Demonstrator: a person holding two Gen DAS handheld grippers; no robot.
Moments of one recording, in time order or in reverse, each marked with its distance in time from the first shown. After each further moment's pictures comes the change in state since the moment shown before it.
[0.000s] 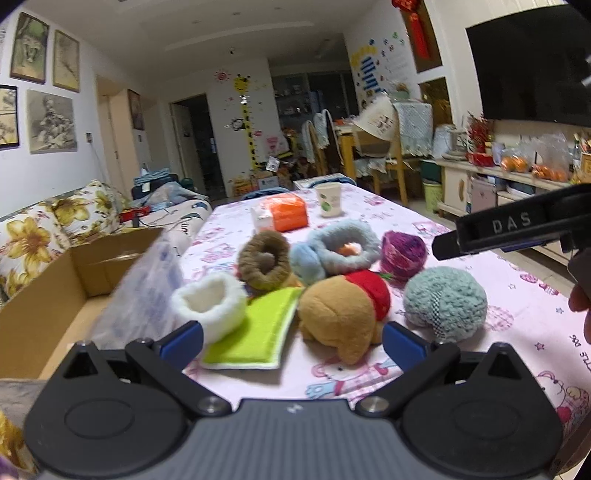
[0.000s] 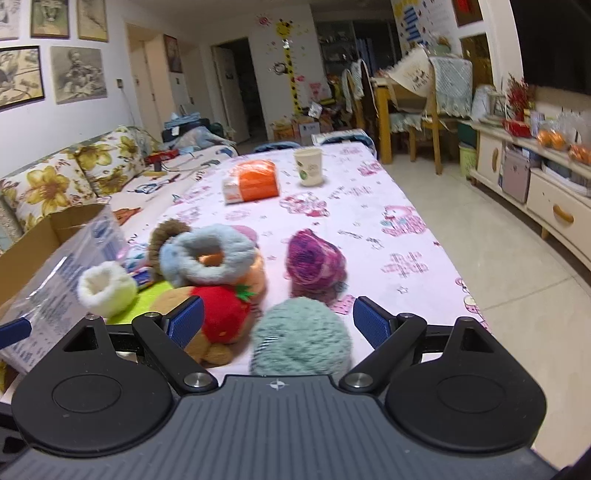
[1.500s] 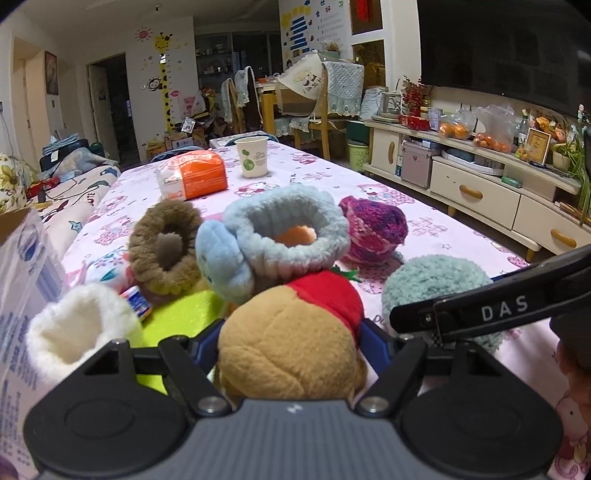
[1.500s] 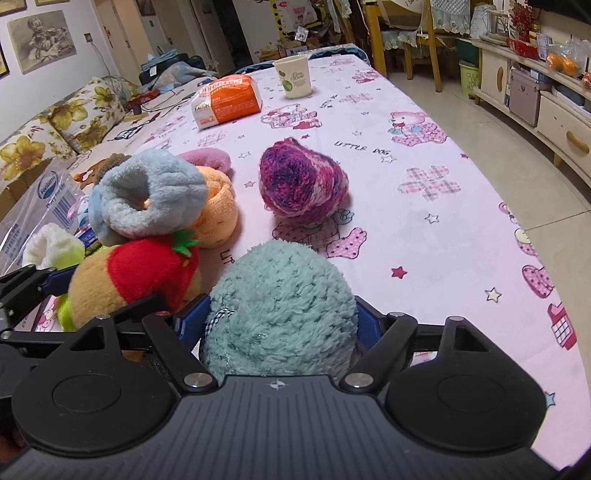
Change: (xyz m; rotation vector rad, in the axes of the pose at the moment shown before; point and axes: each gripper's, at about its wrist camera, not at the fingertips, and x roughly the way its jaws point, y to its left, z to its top) left arm 0.110 0.002 0.014 0.030 0.133 -0.294; right arm 0.056 0.007 0.003 0.106 0.255 0.013
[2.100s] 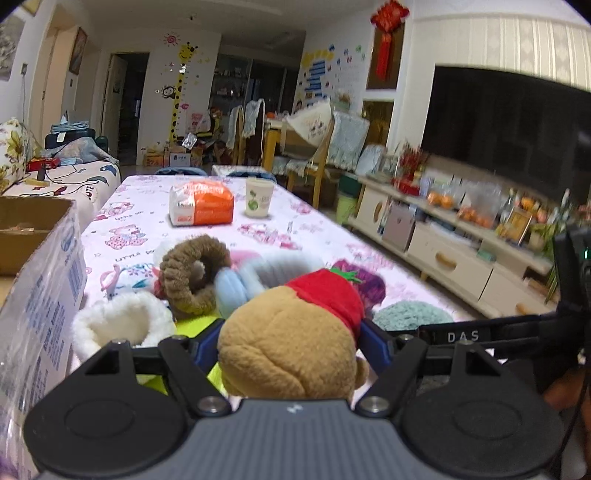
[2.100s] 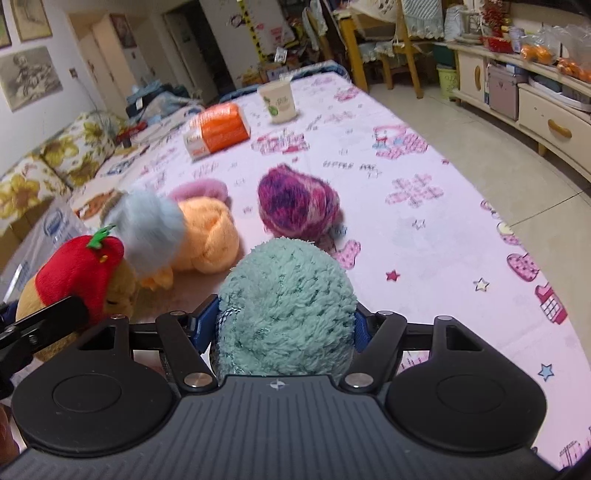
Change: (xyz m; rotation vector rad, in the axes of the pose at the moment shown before) left arm -0.051 0.038 0.002 -0.201 -0.148 -0.116; right arm -0.017 0.000 0.002 0.090 -0.101 -0.011
